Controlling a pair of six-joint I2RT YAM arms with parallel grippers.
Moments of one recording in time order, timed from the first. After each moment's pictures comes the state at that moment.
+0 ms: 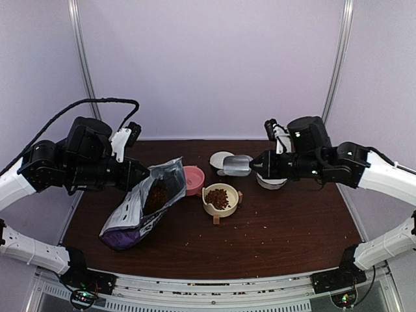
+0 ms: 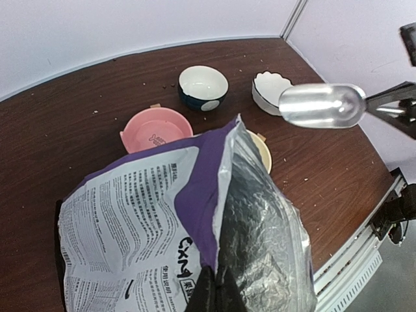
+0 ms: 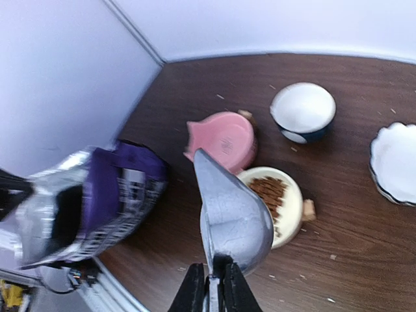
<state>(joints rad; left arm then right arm) -1.02 1.04 1.21 -0.81 -0.26 -0.49 0.91 1.23 1.15 -0.48 0.13 0.61</state>
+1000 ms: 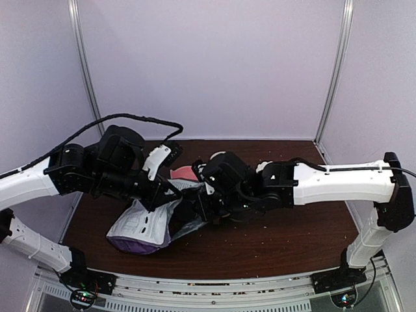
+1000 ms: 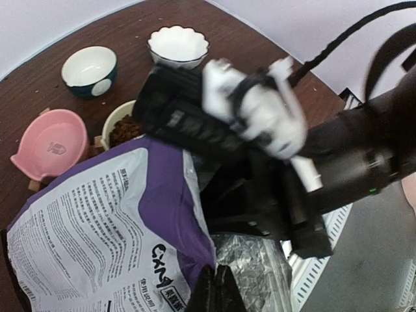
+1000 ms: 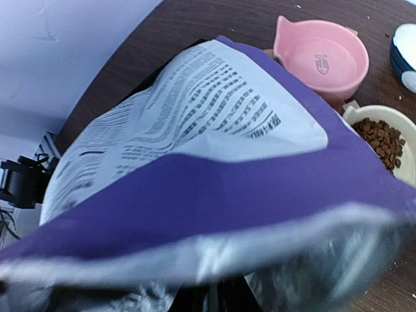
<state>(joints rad) -1.13 1.19 1.22 -0.70 -0.02 -0.34 1.23 1.67 1.41 -0.48 0.17 0.64</state>
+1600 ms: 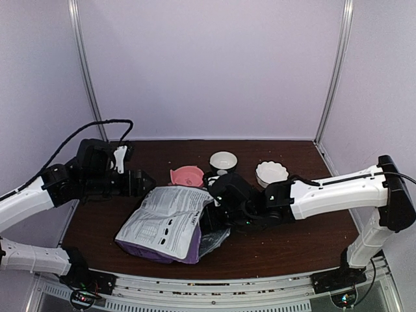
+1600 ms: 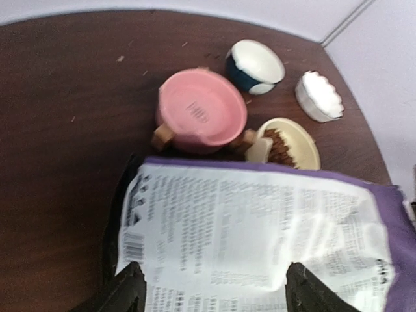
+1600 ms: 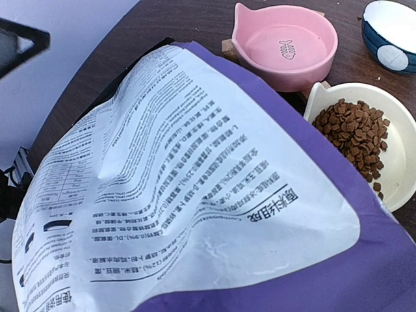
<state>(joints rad) -0.73 0.97 0.86 -0.49 0.00 -0.52 1.23 1.66 1.17 -0.27 0.27 0.68</state>
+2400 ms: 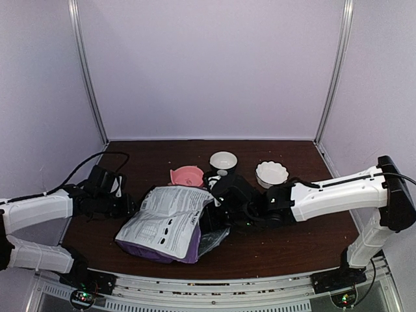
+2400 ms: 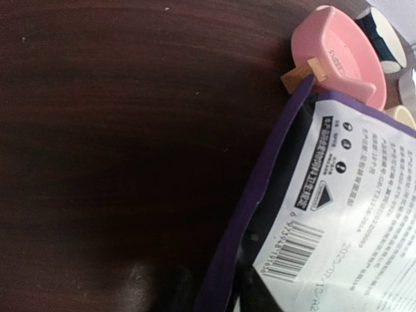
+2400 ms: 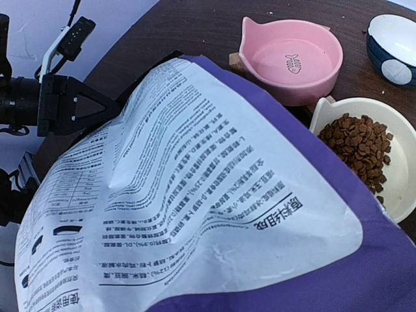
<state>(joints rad) -0.46 1.11 0.54 -0.33 0.08 -0.55 1.23 1.65 1.14 -0.18 0.28 0.66</state>
